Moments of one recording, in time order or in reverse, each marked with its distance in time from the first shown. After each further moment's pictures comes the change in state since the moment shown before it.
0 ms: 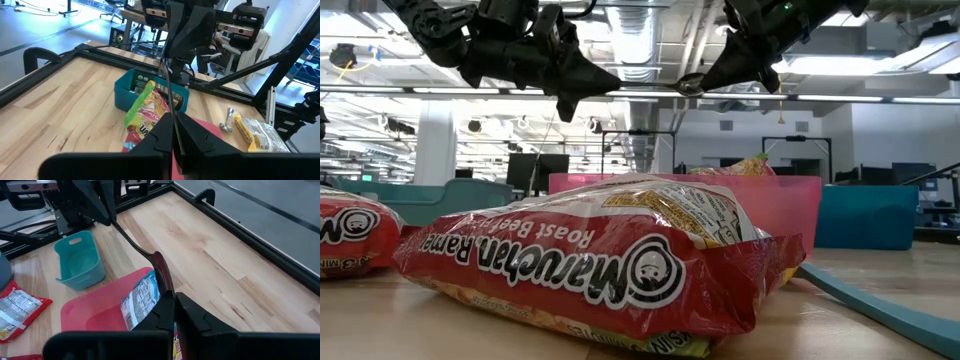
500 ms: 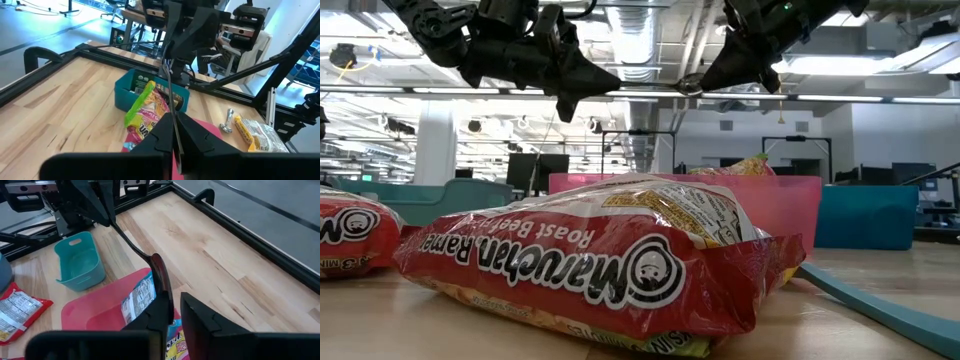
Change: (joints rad) left arm 0.000 0.000 0.000 0.000 -0.007 -0.006; right arm 0.000 0.000 0.000 0.000 0.000 0.011
